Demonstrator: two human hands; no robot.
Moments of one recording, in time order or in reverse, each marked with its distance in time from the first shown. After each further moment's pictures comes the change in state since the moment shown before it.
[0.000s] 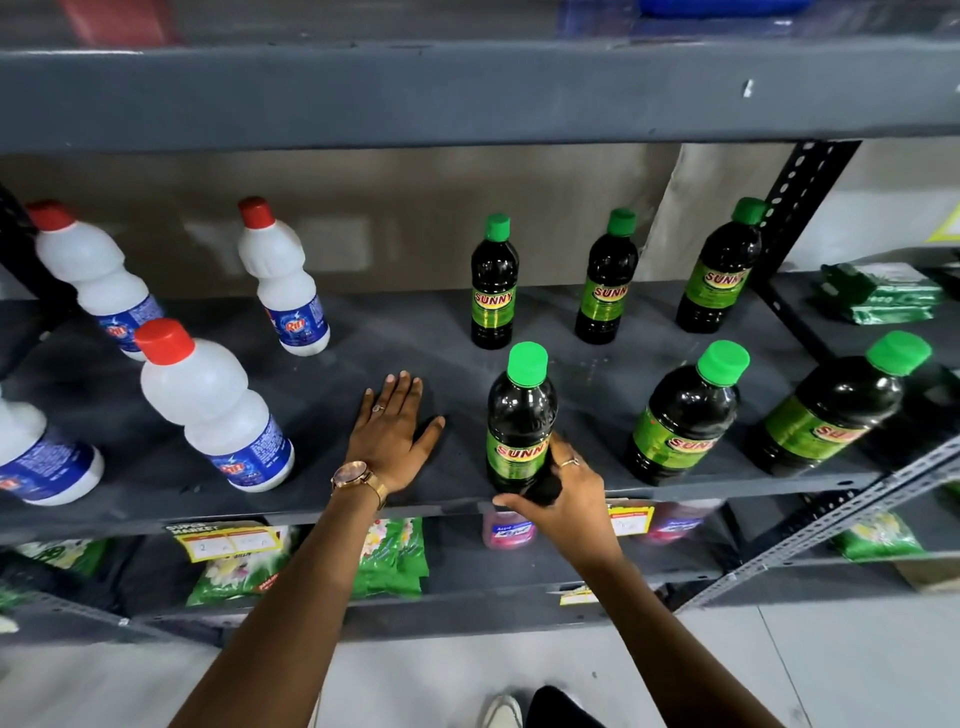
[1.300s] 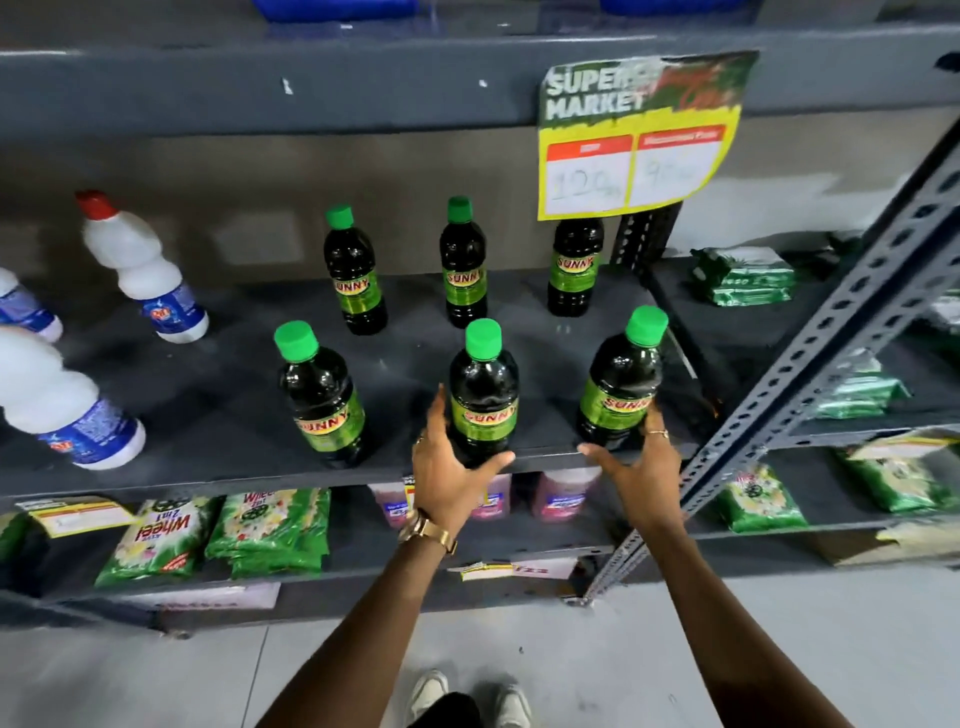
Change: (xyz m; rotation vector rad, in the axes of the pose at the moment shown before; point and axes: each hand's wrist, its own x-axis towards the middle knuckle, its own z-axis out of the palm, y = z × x) left_hand -0.045 0.272 0.047 -0.846 0.317 -0.187; right_hand -0.020 0.143 -0.213 0.097 0.265 0.220
